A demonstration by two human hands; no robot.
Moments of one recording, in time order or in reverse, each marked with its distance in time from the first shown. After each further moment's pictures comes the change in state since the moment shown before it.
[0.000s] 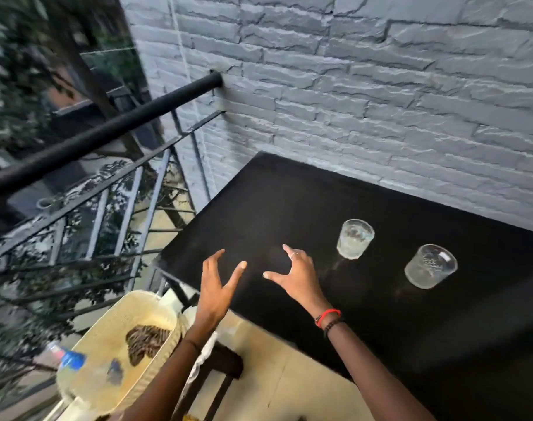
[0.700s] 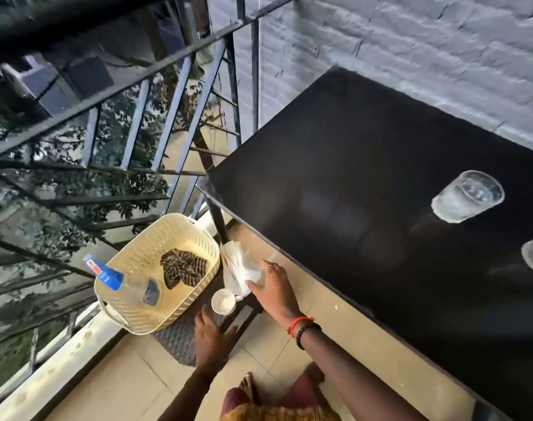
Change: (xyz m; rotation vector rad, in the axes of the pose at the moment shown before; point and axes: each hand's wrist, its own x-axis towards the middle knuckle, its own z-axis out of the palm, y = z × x) left_hand -0.123 -0.274 -0.030 0.358 -0.086 -0.619; right_hand -0.050 0.022 0.243 -0.089 -0.359 -0.024
